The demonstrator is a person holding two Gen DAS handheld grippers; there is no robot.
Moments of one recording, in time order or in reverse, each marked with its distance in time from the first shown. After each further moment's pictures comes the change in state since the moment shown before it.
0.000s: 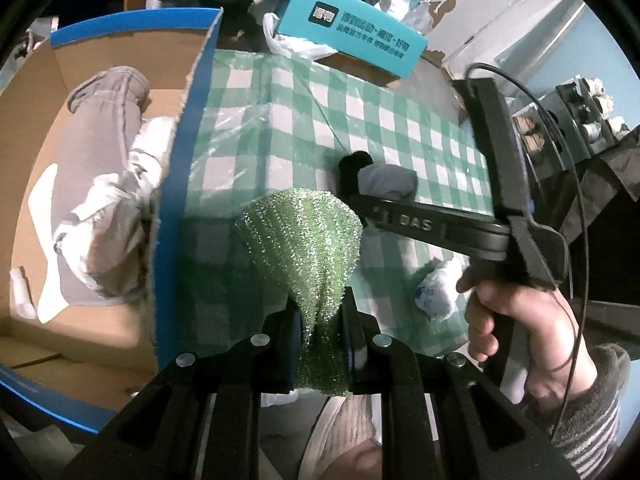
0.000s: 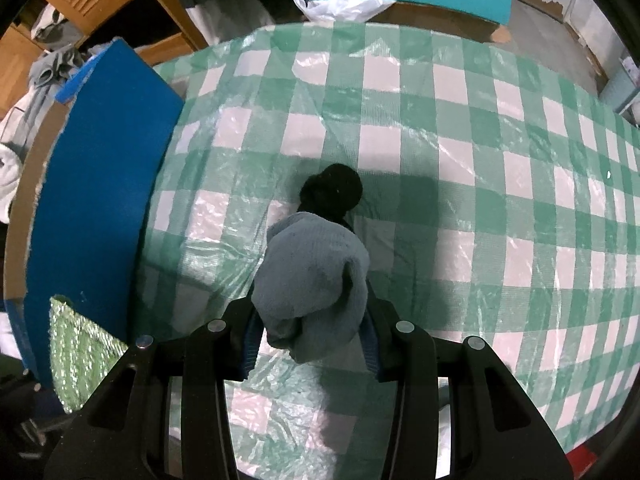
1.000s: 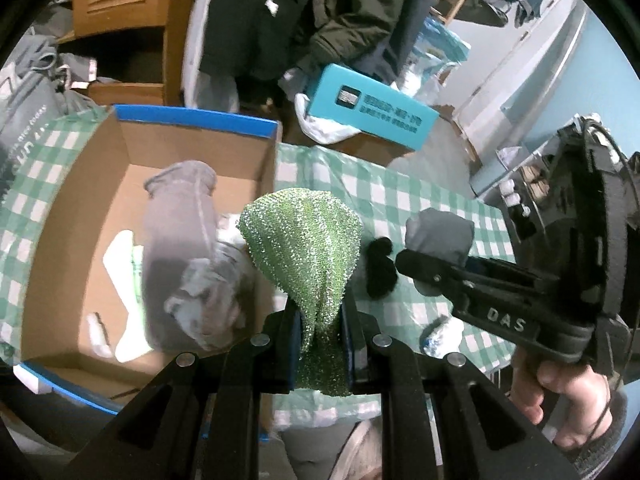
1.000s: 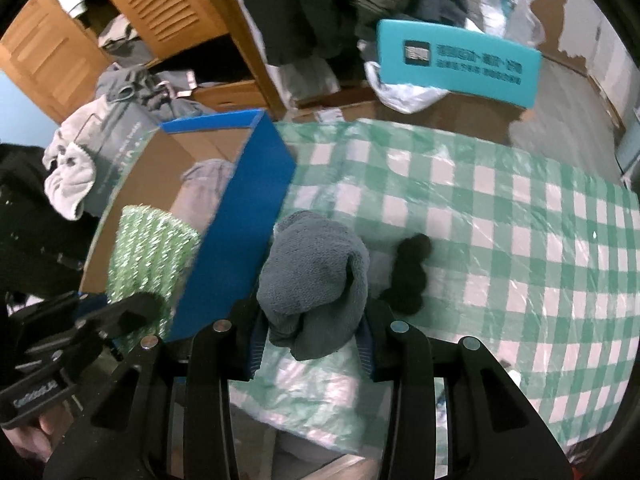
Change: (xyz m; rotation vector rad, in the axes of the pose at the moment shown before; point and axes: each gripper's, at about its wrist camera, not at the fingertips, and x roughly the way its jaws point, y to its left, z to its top) left arm -0.091 0.029 0.022 -0.012 -0.215 0.071; right arm -0.094 0.078 -0.002 -0.121 -0.173 0.109
